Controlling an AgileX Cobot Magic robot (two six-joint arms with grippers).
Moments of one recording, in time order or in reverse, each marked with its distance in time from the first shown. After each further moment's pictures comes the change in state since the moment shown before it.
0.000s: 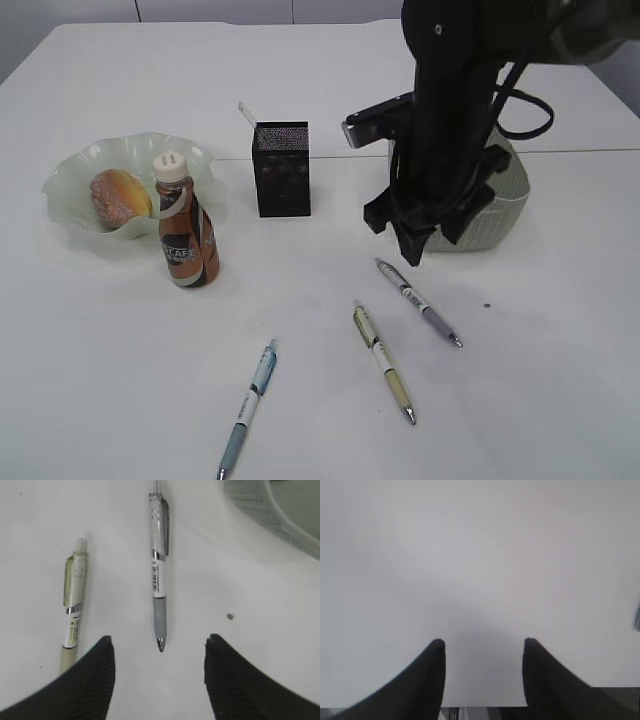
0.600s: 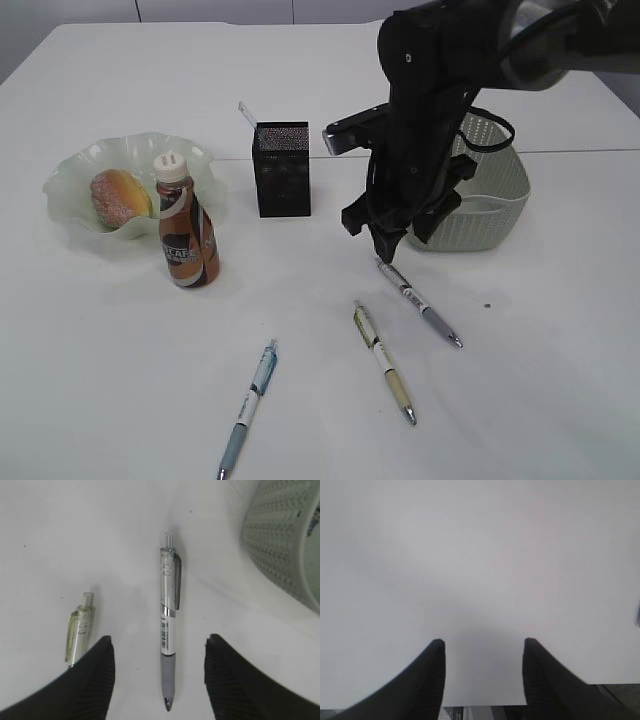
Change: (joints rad) left arm 0.000 0.000 0.000 -0.001 0.004 0.021; right arm 0.000 0.117 -0.082 0.013 -0.076 -0.020
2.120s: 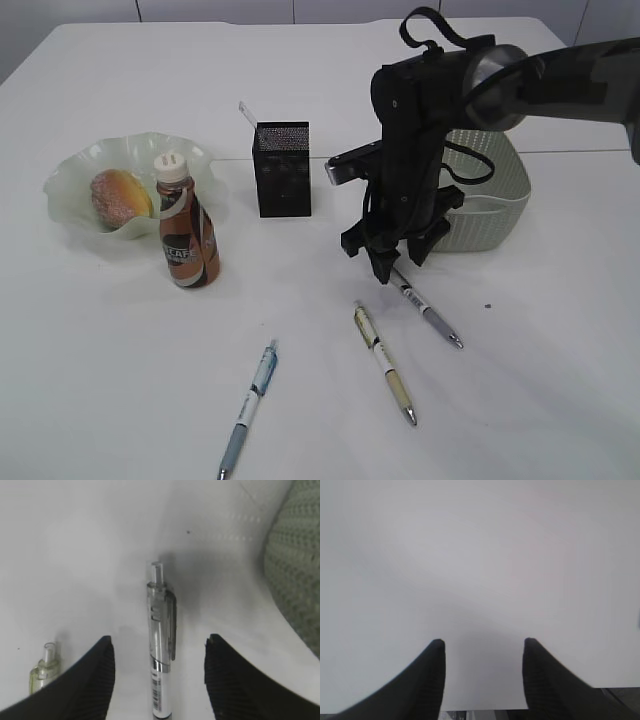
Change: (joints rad) left arm 0.000 0.000 0.000 0.008 -0.009 0.007; right arm -0.033 0.162 -0.088 0.020 -0.023 -0.013
